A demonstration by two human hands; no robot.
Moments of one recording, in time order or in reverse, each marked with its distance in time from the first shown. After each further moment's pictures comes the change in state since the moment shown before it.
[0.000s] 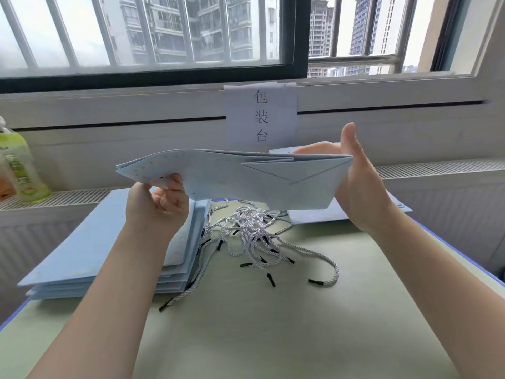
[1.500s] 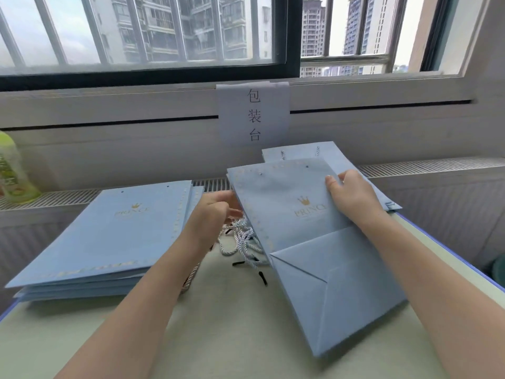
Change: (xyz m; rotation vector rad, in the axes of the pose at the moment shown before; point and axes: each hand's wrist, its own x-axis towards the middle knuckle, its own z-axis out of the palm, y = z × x) left_hand 0.005 -0.068 -0.004 1.310 -0.318 0.253; right_hand 0.010 0.059 -0.037 -0.849 0.375 0.497
